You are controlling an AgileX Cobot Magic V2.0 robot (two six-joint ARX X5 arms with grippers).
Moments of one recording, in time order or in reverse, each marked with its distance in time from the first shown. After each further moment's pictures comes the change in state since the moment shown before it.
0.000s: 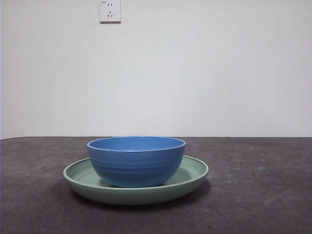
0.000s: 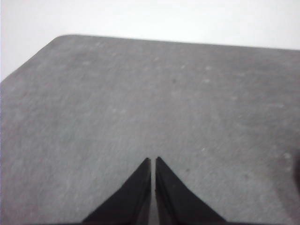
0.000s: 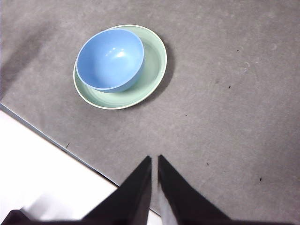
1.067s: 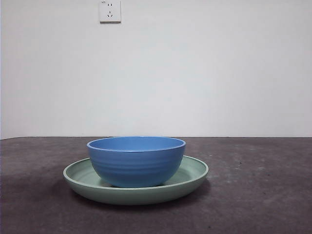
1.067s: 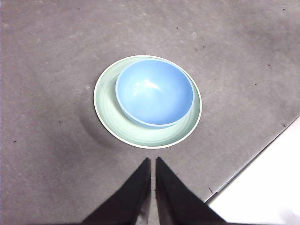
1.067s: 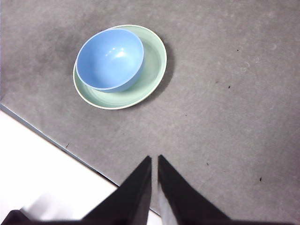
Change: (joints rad) left arm -0.748 0.489 0.901 -0.852 -0.018 -0.078; right arm 0.000 0.000 0.000 0.000 0.000 0.000
